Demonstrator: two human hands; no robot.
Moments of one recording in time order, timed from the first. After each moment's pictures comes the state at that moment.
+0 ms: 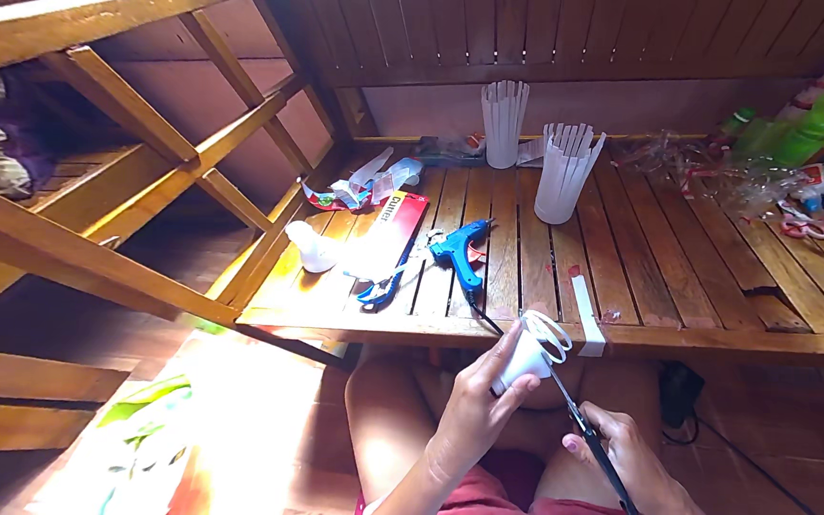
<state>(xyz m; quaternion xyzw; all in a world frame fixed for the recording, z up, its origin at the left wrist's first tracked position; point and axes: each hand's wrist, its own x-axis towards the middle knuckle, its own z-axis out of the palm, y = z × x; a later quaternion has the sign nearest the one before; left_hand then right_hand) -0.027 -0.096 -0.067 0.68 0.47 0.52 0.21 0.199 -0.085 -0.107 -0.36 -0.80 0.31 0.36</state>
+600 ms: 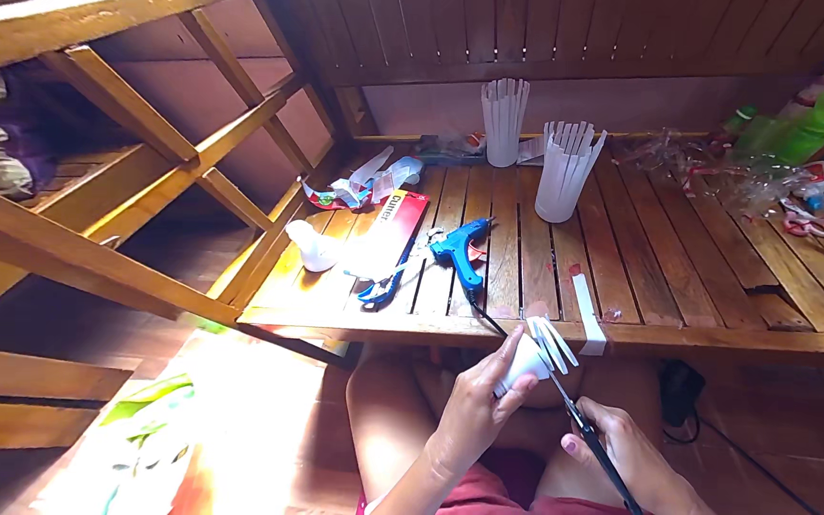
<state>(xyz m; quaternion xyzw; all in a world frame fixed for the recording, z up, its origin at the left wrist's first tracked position) -0.029 -0.095 -0.077 0.72 0.48 0.48 0.15 0.202 -0.083 -0.095 -0.41 -0.81 0.34 0.25</state>
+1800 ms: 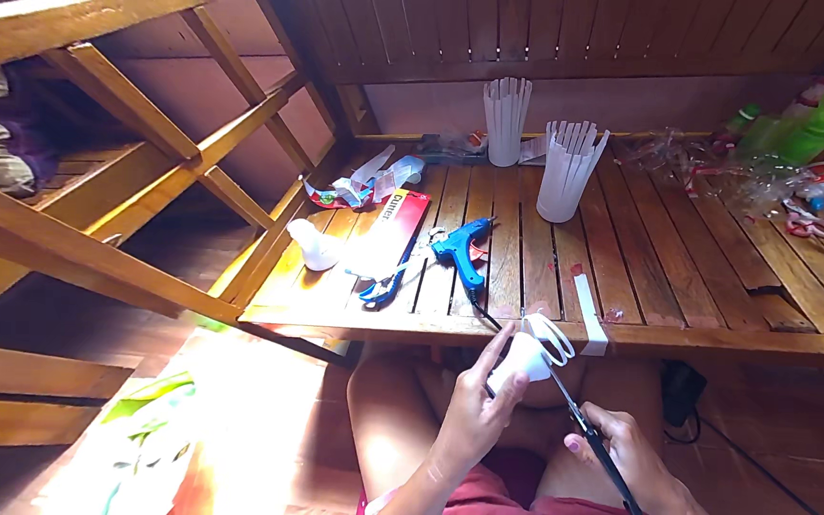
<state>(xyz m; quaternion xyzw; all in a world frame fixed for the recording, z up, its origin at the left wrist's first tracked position) -0.023 -0.103 -0.062 0.58 0.47 0.55 0.38 0.200 -0.084 -0.108 -0.35 -0.80 0.32 0.36</state>
